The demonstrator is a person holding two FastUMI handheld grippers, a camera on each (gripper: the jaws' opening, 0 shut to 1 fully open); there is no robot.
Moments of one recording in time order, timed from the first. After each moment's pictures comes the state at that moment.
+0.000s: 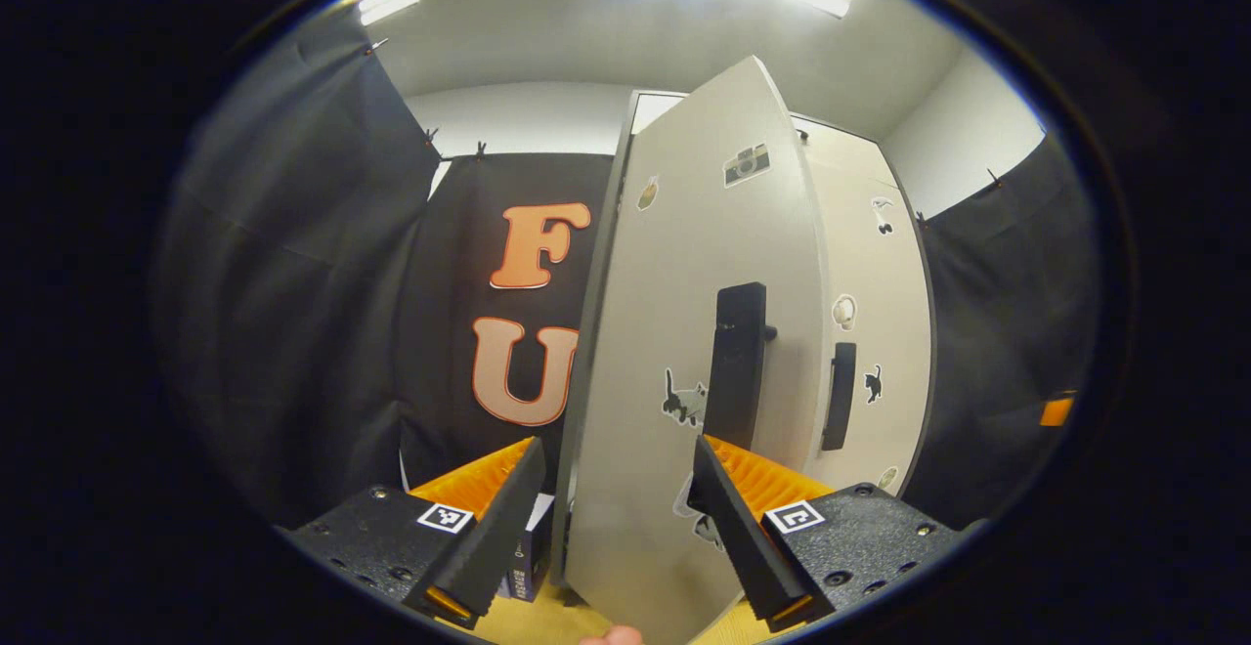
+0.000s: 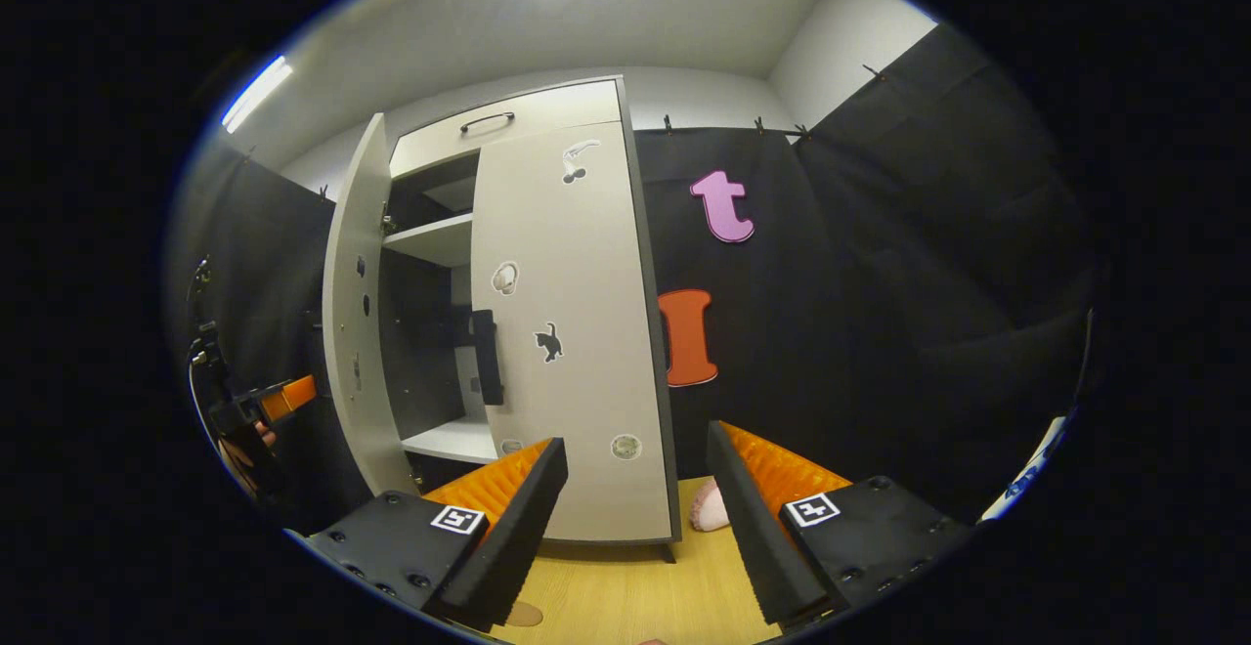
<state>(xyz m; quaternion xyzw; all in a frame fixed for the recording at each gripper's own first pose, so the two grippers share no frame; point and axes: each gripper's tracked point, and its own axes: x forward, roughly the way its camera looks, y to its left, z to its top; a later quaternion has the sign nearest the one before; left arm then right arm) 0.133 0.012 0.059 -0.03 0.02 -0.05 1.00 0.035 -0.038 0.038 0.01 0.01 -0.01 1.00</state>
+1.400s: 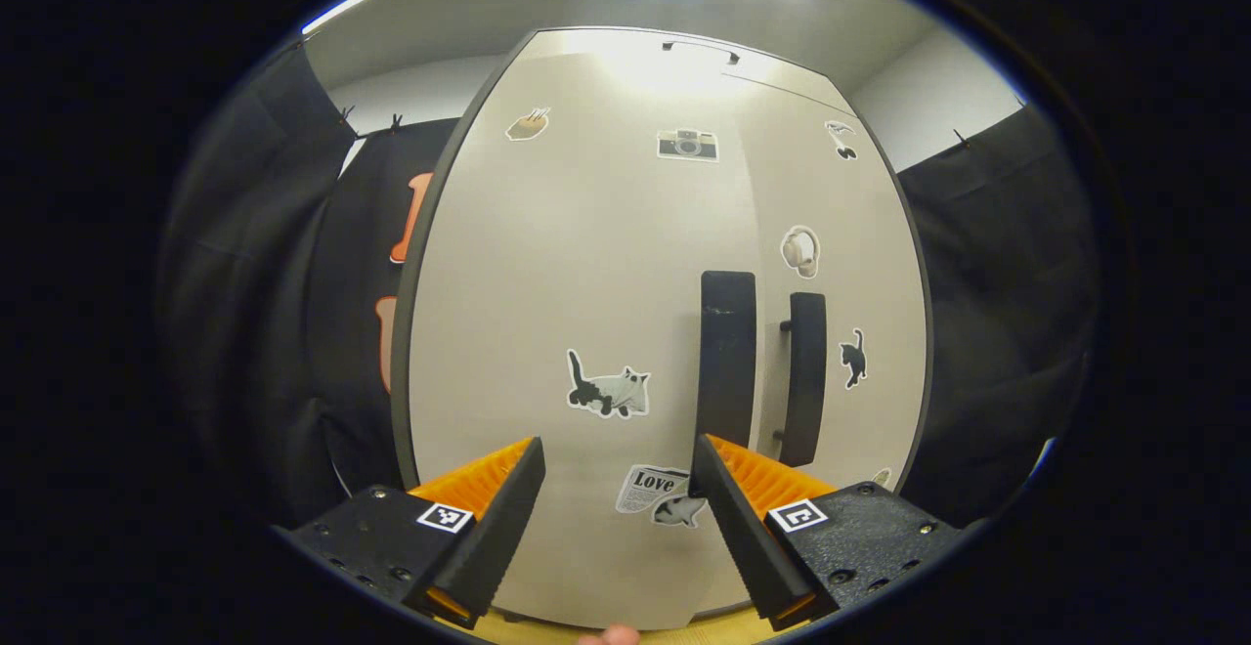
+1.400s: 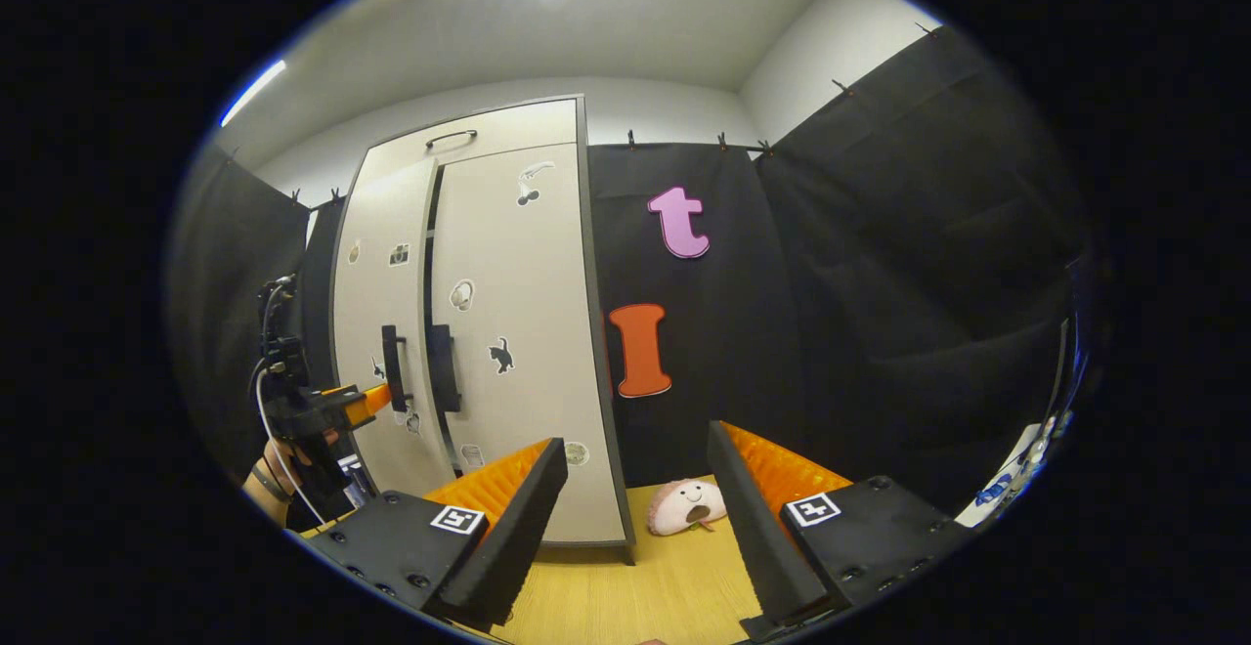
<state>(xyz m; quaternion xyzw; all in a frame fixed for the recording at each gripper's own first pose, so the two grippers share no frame) 0.220 -0.097 0.014 0.00 0.05 -0.12 0.99 0.009 -0.072 0.055 0.01 0.00 -0.06 1.00</state>
